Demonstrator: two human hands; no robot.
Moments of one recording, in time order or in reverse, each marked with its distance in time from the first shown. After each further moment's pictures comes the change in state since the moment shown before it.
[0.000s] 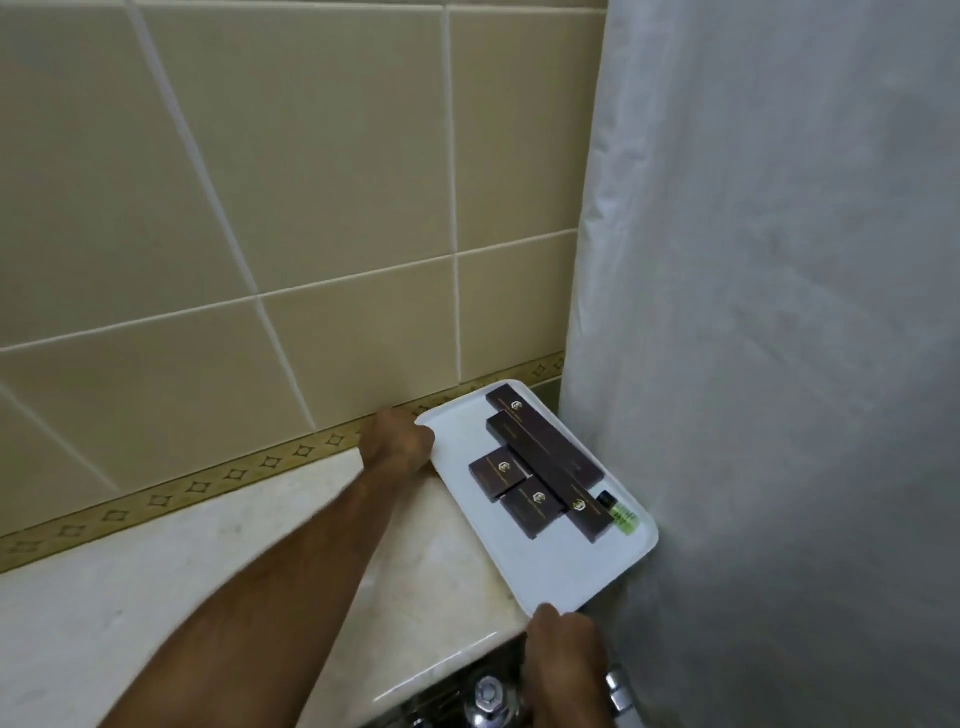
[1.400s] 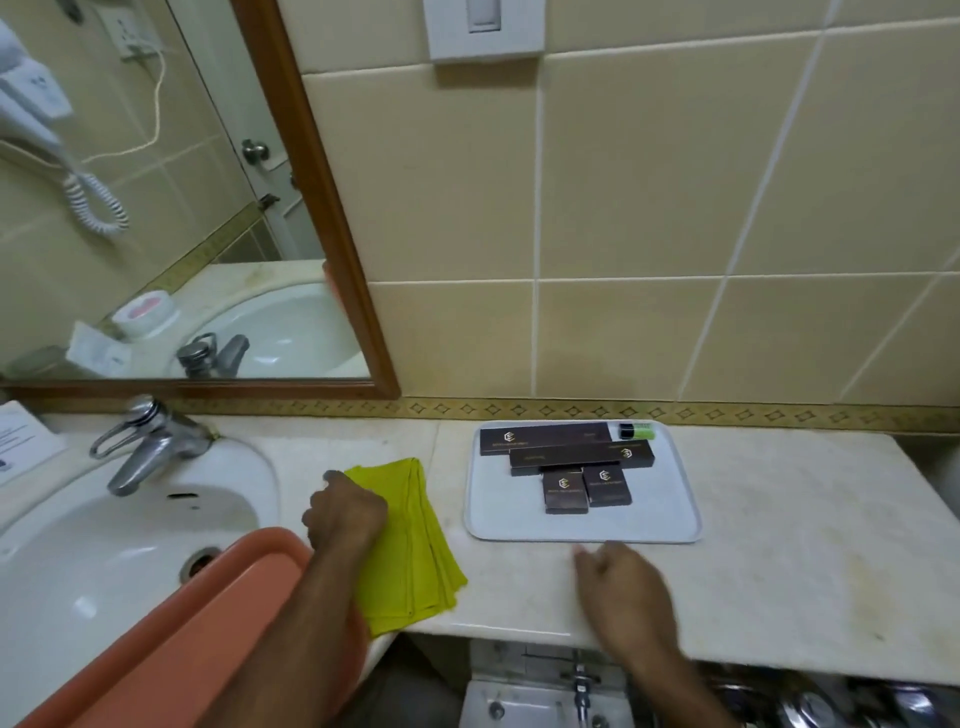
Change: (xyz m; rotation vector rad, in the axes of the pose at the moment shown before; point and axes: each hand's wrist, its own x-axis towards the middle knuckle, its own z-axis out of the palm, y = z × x) left_hand -0.125 -0.350 -0.299 0.152 0.320 -0.752; right_hand -0.156 -0.030 0.194 -0.637 -0.217 -0.769
